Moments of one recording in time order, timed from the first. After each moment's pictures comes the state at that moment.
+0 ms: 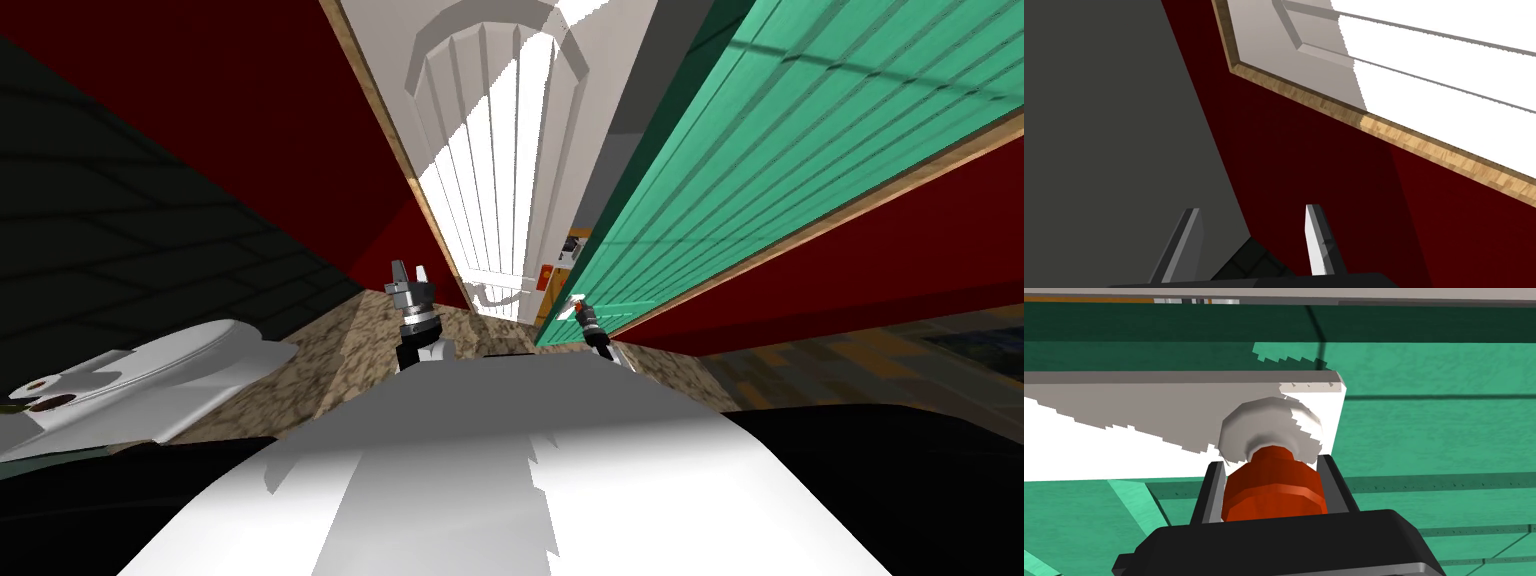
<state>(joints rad) 0.31 -0.27 -0.20 -1.41 0.30 -0.42 -0.58</state>
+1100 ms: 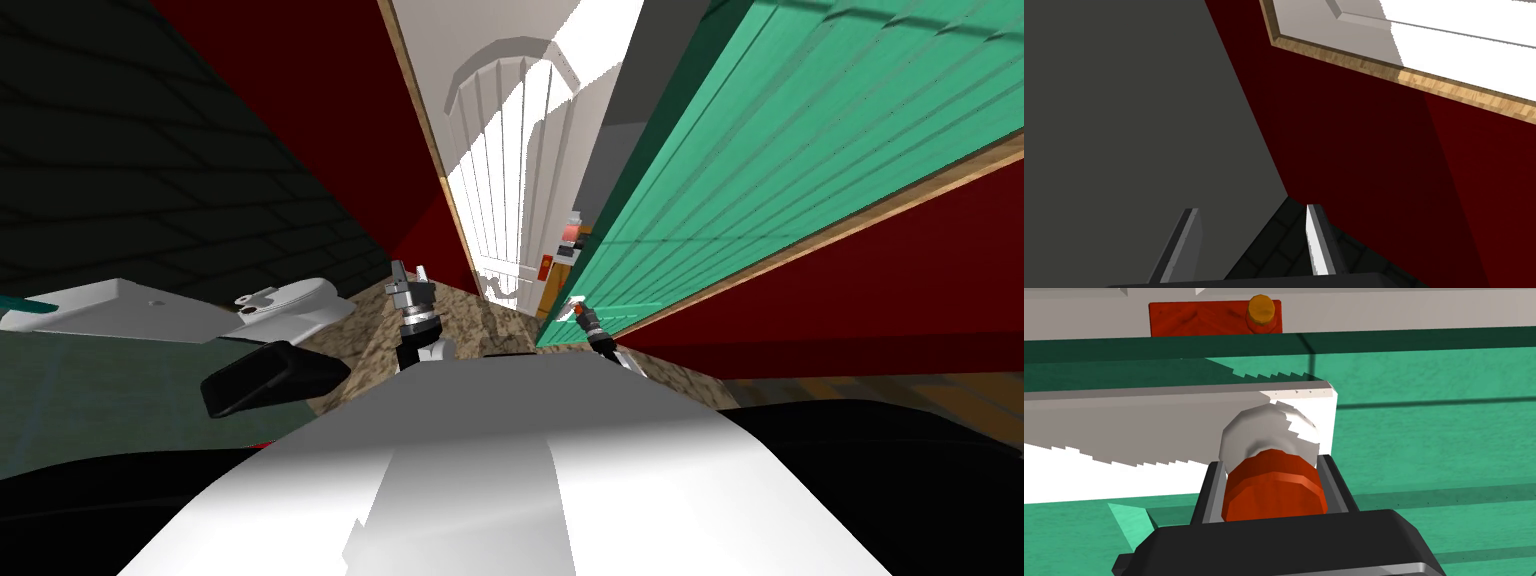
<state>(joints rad) 0.38 -0.37 -0.14 -1.44 0.32 -0.56 -0.70</state>
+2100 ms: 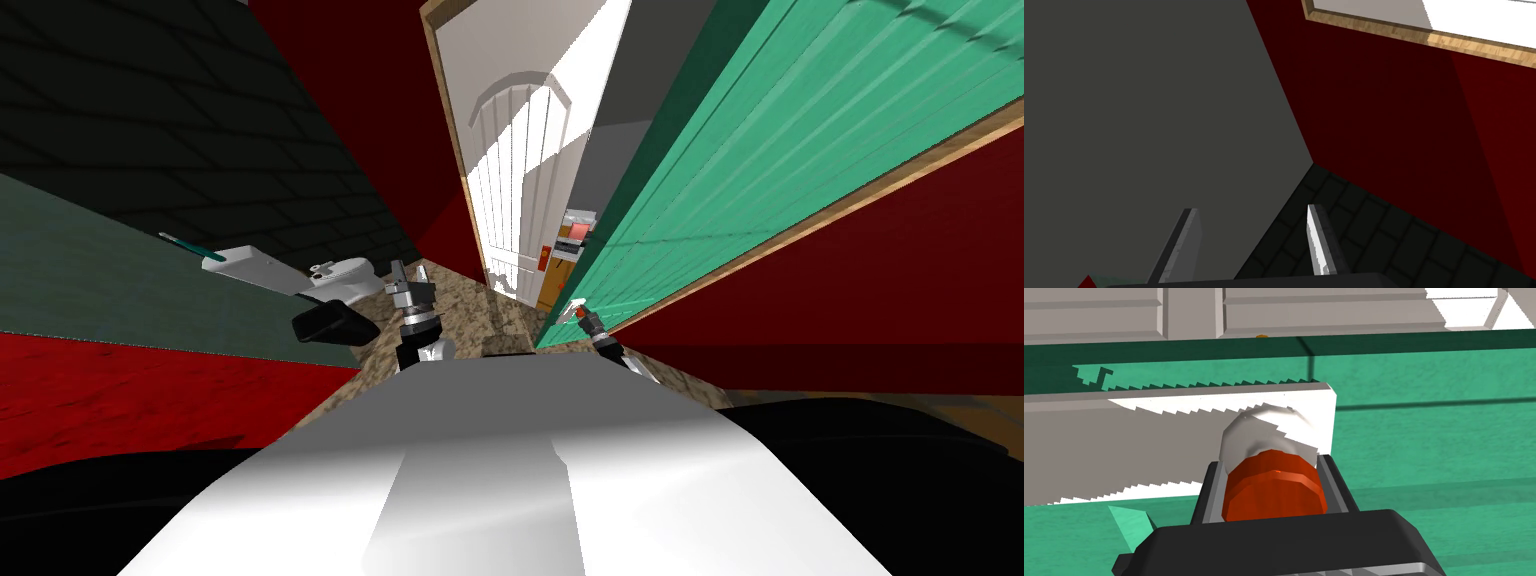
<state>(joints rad) 0.42 -0.45 -0.13 -1.41 0.34 -0.68 -0.76</state>
